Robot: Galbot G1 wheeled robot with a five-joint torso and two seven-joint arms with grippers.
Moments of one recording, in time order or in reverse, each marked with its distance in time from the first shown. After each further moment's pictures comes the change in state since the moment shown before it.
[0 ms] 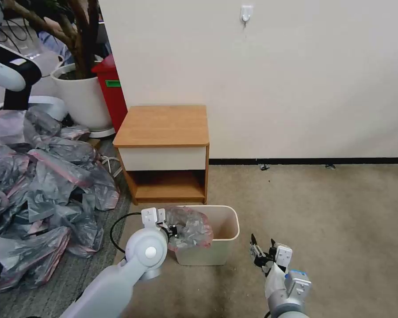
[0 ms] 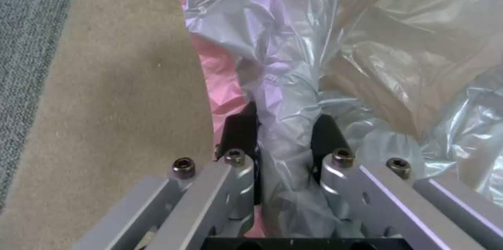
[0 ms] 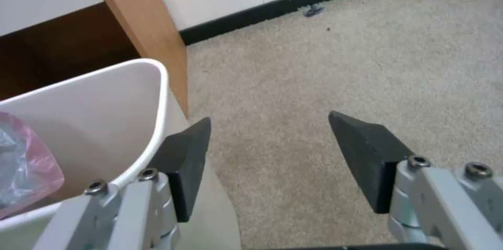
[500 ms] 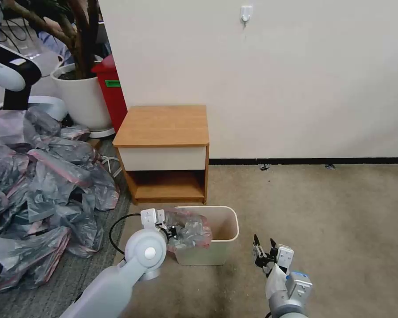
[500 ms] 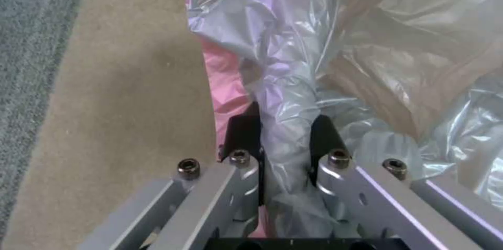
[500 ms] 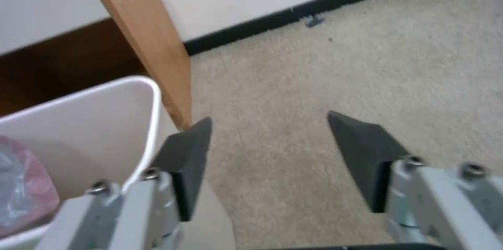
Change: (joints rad) left arm 0.022 0.019 -0.025 -0.013 0.007 0.001 0.011; right arm -0.006 -0.008 0.007 0.004 -0.008 0.043 -0.023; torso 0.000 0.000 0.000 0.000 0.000
